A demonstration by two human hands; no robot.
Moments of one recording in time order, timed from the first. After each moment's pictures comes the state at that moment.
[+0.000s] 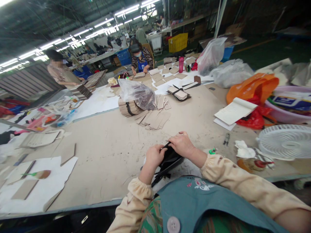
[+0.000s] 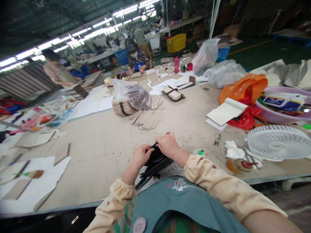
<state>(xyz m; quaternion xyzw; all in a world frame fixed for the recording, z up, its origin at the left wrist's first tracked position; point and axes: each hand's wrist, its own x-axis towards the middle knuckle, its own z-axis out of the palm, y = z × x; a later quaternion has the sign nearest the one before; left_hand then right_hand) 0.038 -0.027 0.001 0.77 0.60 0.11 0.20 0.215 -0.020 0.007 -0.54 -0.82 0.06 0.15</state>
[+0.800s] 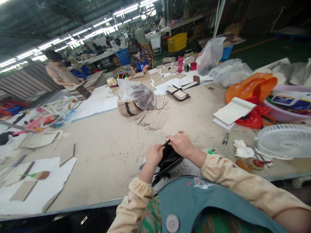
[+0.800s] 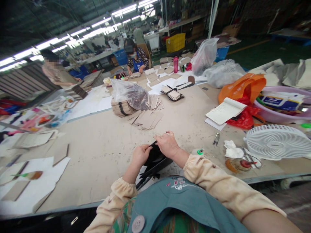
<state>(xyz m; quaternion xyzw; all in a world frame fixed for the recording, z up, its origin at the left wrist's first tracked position) 0.042 -0.023 -0.002 0.75 0.61 0.10 0.21 0.217 -0.022 0.009 -0.55 -0.82 0.04 0.17</state>
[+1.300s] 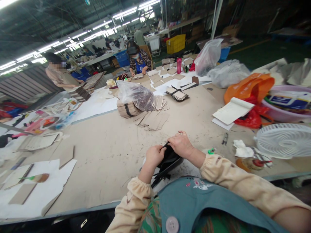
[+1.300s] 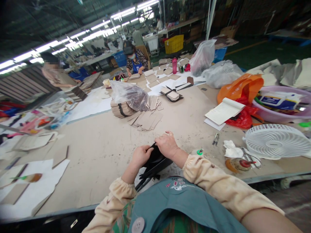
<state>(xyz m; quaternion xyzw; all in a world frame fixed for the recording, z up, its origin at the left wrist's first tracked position) 0.045 -0.022 0.005 0.79 0.58 0.06 0.17 0.215 -0.021 0.011 -0.55 -0.82 0.04 0.17</state>
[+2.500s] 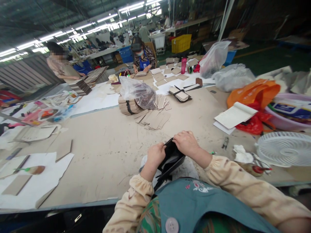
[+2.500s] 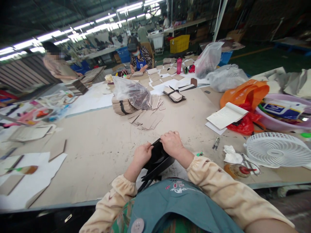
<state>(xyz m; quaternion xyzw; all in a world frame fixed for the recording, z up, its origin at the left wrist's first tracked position) 0.054 -0.020 0.001 0.78 0.61 -0.01 0.12 0.230 -0.014 0.022 -0.59 -0.80 0.01 0.09</state>
